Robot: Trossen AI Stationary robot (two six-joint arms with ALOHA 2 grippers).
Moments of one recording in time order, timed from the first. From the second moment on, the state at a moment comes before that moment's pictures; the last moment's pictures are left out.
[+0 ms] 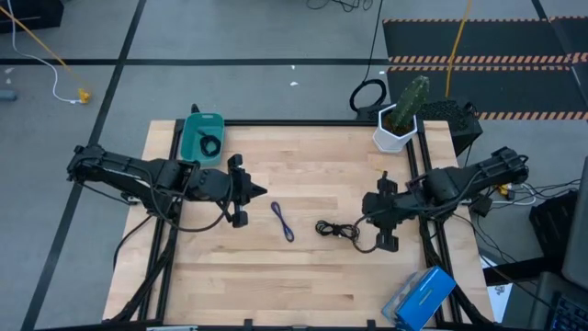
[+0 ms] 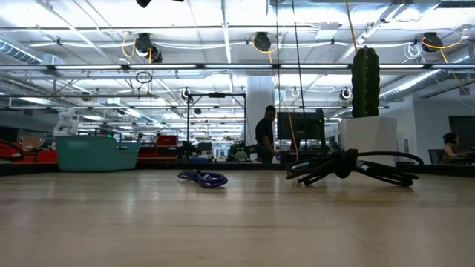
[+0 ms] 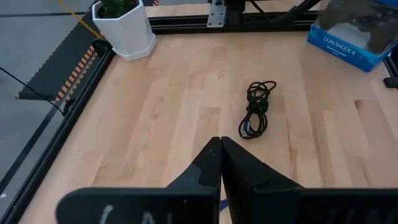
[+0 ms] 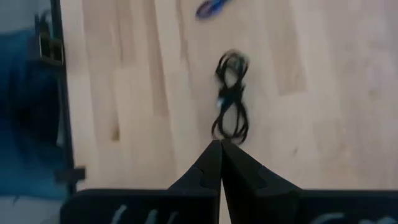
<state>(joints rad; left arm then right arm) -0.22 1.19 1.16 -0.57 -0.34 -0.11 0.36 1.29 1.41 -1.28 0.07 0.53</state>
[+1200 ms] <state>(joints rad) -0.24 1.19 1.16 -0.58 -0.34 -0.11 0.37 1.48 0.94 -0.78 0.02 0.45</state>
